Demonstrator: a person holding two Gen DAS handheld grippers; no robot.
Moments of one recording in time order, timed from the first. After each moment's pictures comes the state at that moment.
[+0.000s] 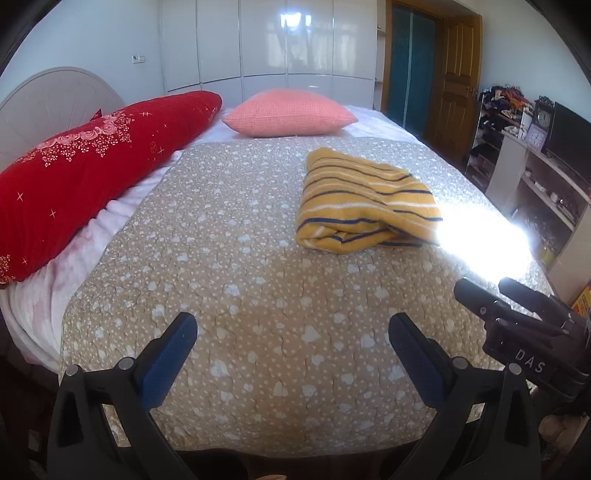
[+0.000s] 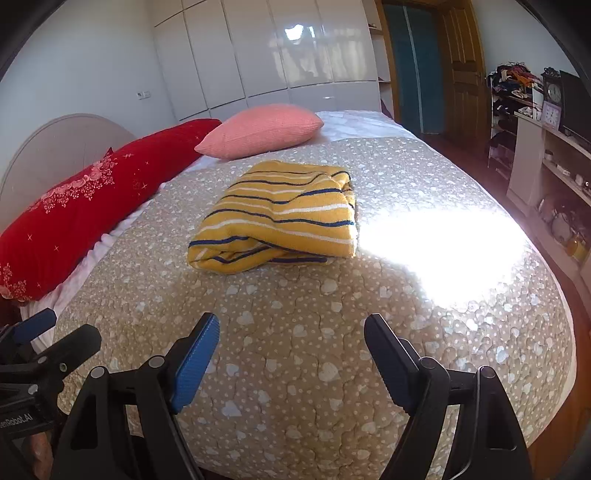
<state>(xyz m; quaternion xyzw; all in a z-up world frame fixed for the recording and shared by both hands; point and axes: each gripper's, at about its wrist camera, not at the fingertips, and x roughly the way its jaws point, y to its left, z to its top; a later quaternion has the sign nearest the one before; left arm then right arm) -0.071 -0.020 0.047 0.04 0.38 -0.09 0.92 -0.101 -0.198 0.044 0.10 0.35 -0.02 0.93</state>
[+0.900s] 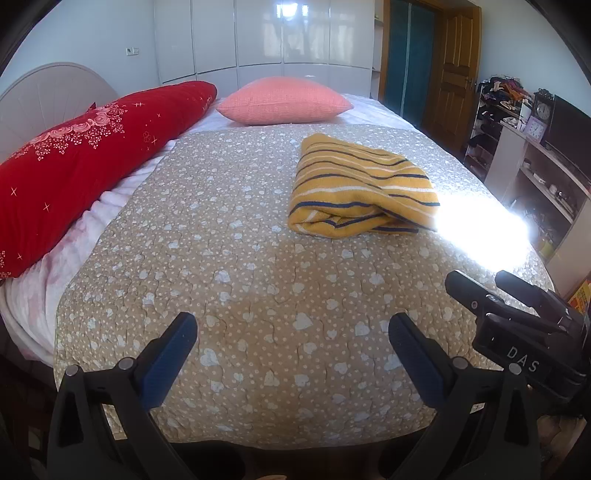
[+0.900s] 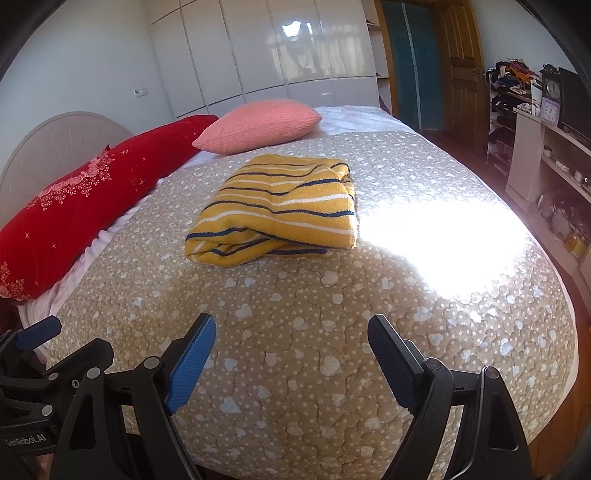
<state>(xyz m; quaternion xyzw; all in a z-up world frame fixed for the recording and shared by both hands) -0.070 -0.026 0.040 0.04 0.40 -0.09 0.91 -0.100 -0.194 0.037 0.11 0.36 -0.03 0.93</state>
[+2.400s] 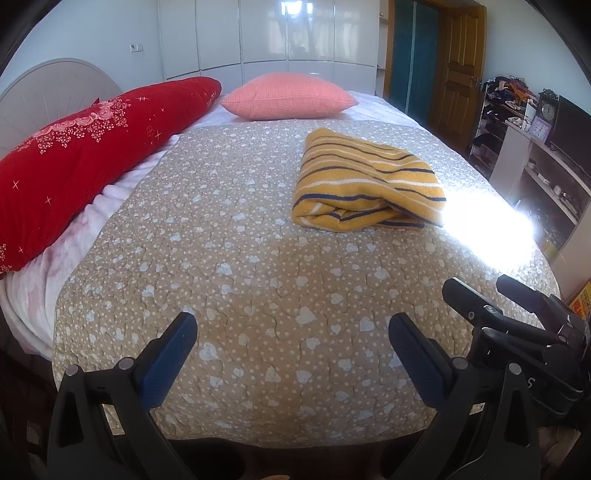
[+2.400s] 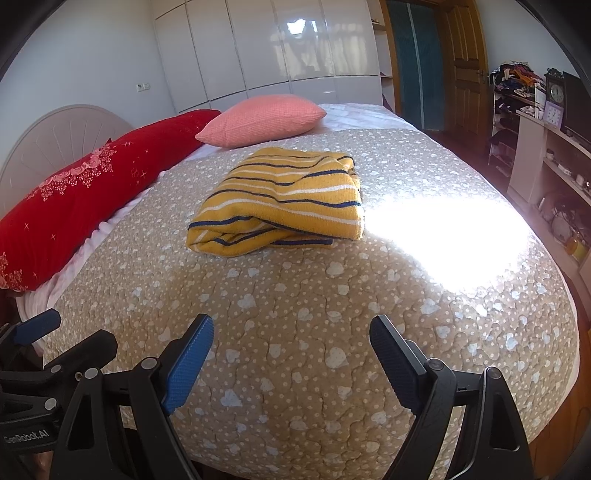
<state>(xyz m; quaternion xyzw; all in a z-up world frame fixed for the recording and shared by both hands) -0.070 -0.026 0.032 0.04 0.40 -0.08 0.91 -0.101 -0.186 0.028 0.10 0.37 -0.02 0.92</state>
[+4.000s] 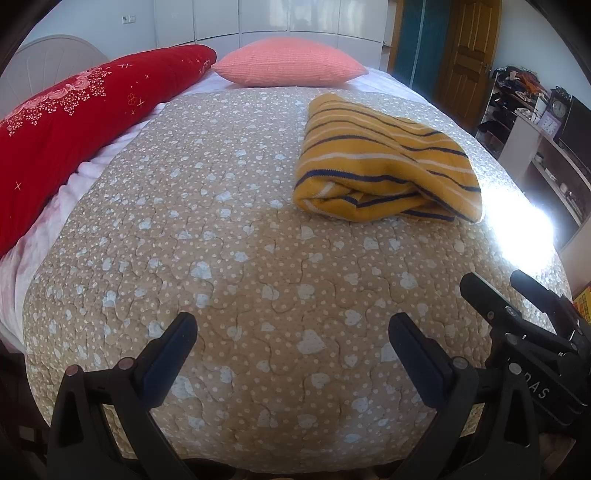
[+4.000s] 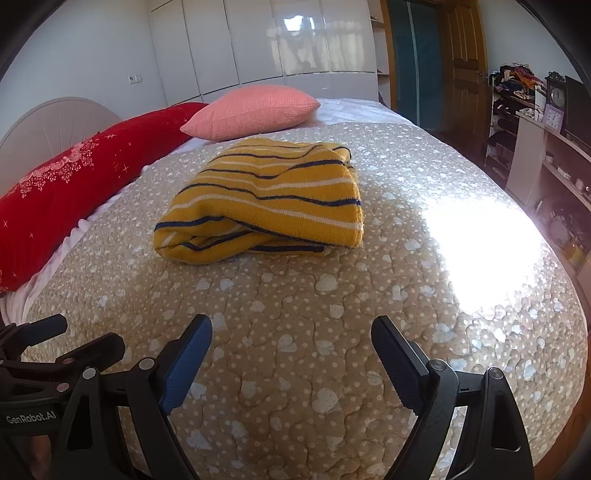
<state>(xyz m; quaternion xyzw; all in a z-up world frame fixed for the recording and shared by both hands) -0.011 -0.027 -0.007 0.03 0.45 -0.09 0.89 -0.062 -0.195 0.003 0.08 0.37 -0.04 0.92</state>
